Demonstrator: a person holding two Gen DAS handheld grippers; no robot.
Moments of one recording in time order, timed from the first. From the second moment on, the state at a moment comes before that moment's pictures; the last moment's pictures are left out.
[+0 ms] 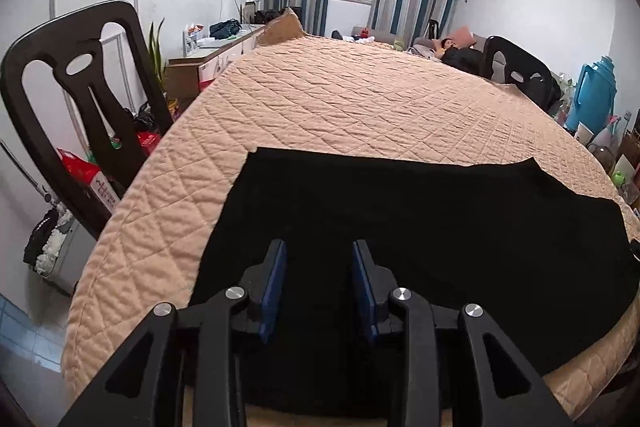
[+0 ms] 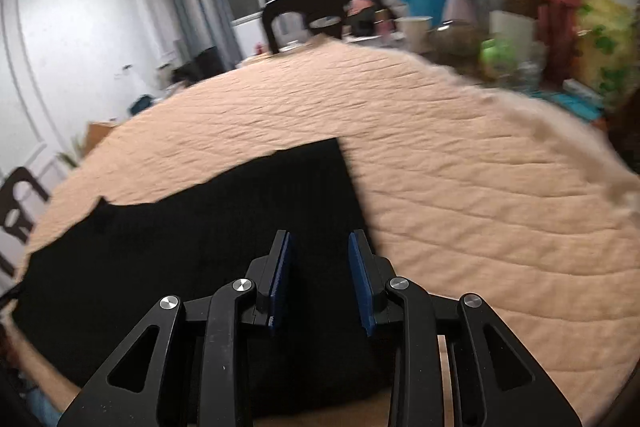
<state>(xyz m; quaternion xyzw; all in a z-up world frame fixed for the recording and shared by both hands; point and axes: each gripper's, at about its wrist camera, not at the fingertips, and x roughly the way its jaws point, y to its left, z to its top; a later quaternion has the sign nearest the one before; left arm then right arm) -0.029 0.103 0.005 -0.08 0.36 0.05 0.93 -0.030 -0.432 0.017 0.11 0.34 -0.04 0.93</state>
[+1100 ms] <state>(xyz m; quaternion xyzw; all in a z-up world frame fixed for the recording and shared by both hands) -0.049 0.058 0.003 -0.05 0.35 0.05 0.93 -0.064 -0.368 0.005 0.01 0.31 0.05 0.95</state>
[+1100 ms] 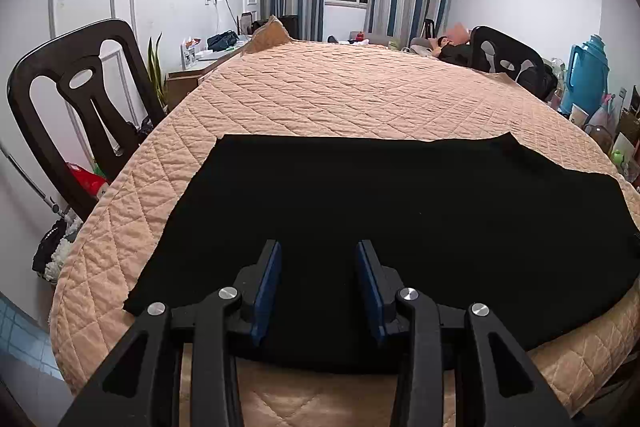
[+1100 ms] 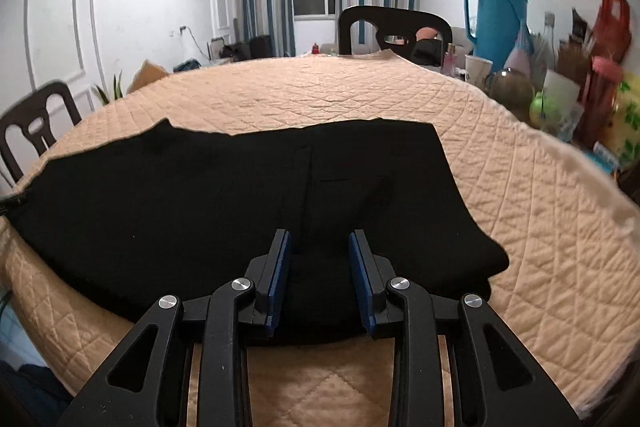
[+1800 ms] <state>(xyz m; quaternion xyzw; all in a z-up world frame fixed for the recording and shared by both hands) -0.052 0.117 0.006 -0.08 0.34 0.12 0.93 -0.068 -0.390 0.020 0.05 0.30 0.02 0.95</state>
